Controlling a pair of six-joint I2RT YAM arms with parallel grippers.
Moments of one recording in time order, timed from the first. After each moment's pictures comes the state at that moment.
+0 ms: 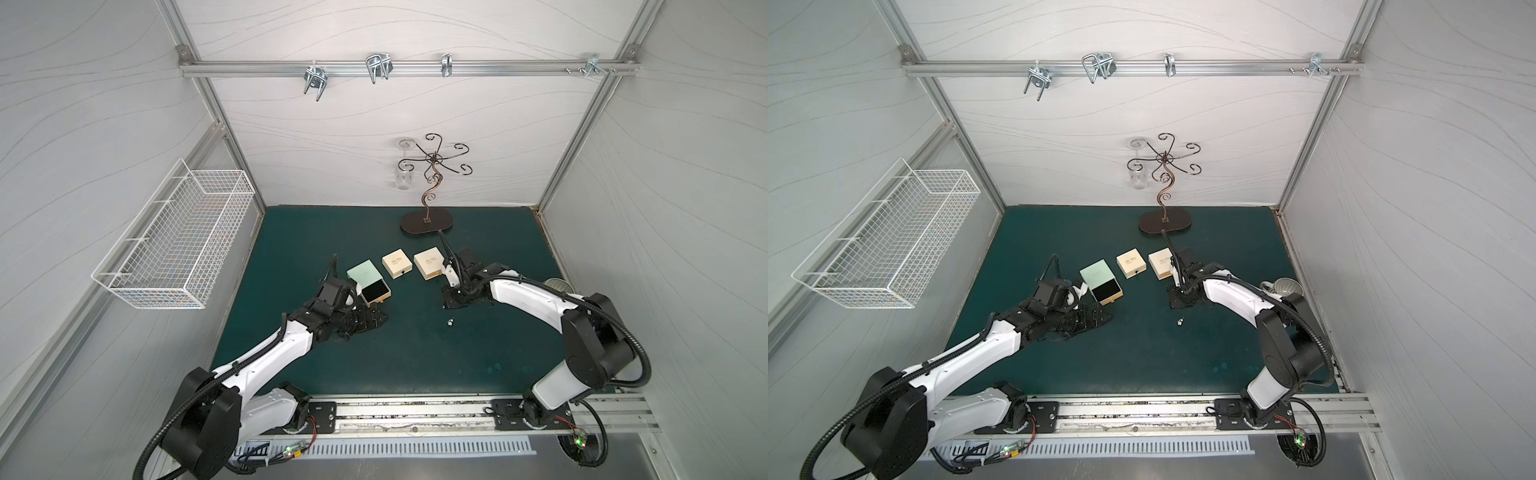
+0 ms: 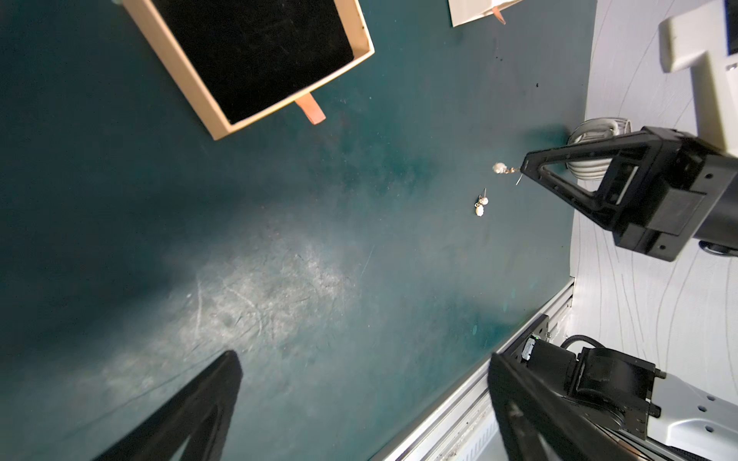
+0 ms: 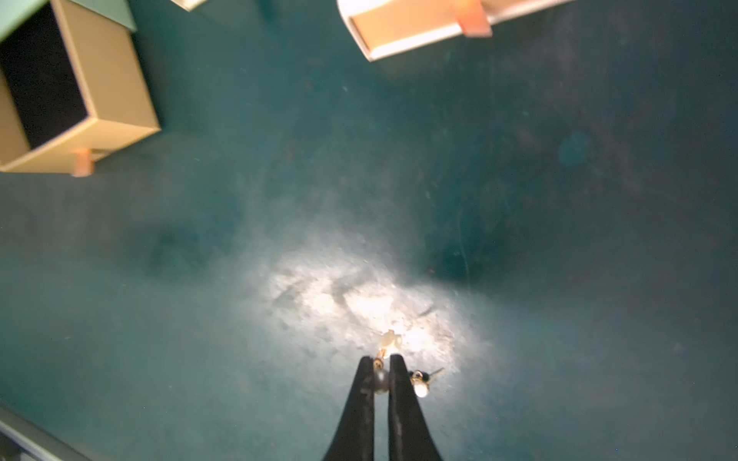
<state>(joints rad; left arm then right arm) -0.47 1.11 0.57 -0.37 0.42 -0.73 0.60 1.59 1.04 -0.62 -0.15 0.30</state>
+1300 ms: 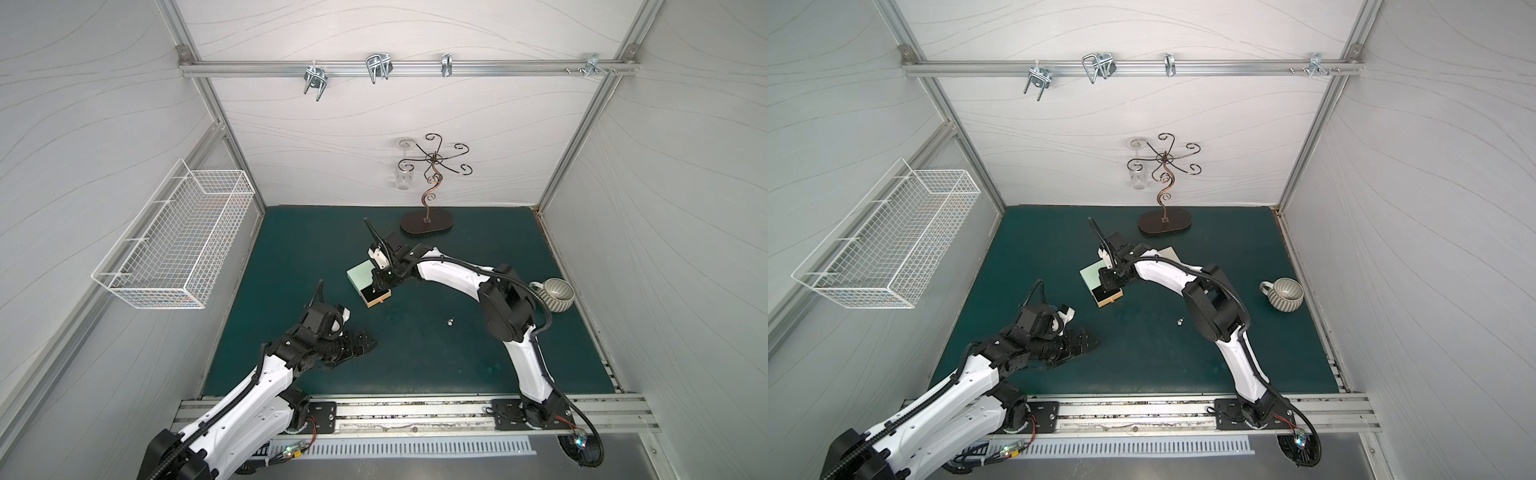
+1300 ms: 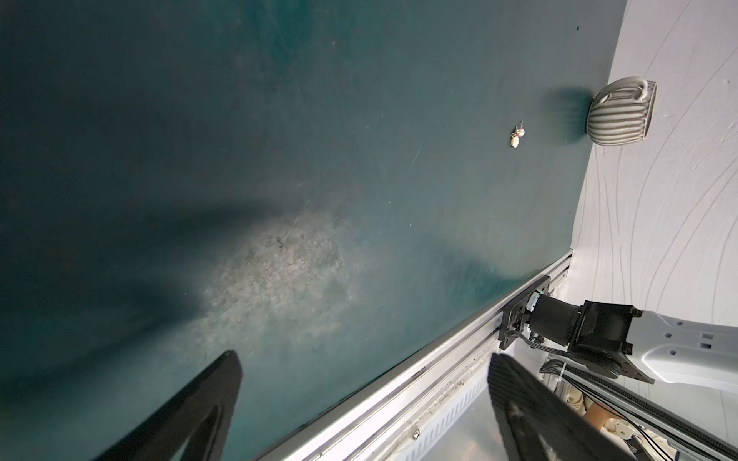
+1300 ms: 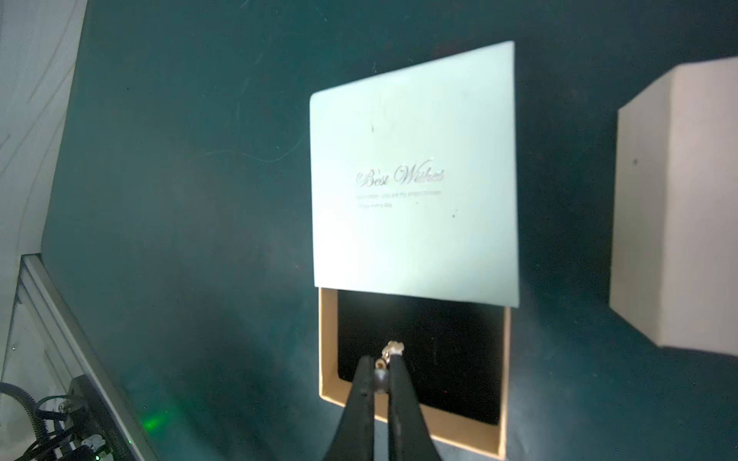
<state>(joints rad) -0.47 0.80 0.39 -0.57 0.48 -0.79 0.86 2.20 1.77 -0.58 -0.29 0.37</state>
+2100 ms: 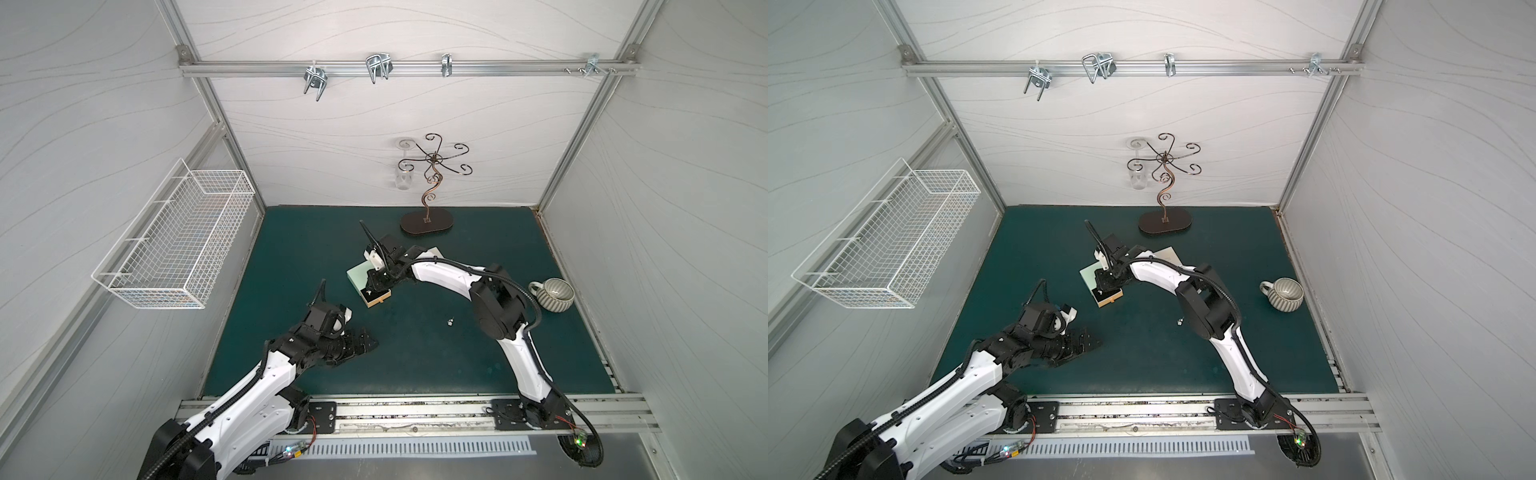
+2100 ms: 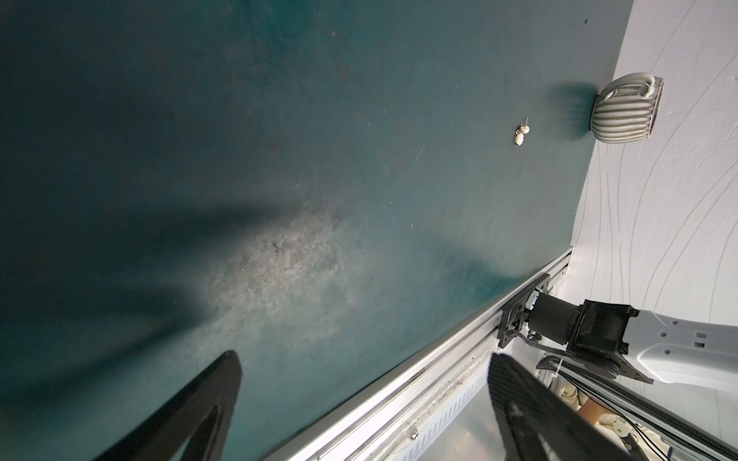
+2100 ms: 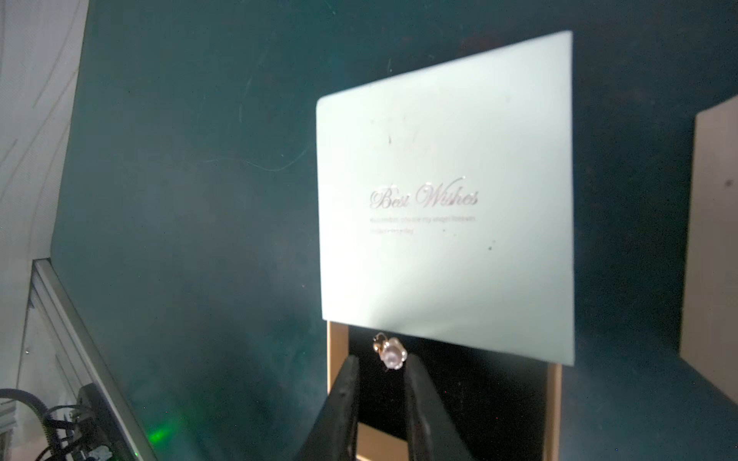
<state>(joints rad) -0.47 0.85 0.39 -0.53 0.49 -0.79 0.87 2.25 1.81 -0.57 -0.31 0.39</state>
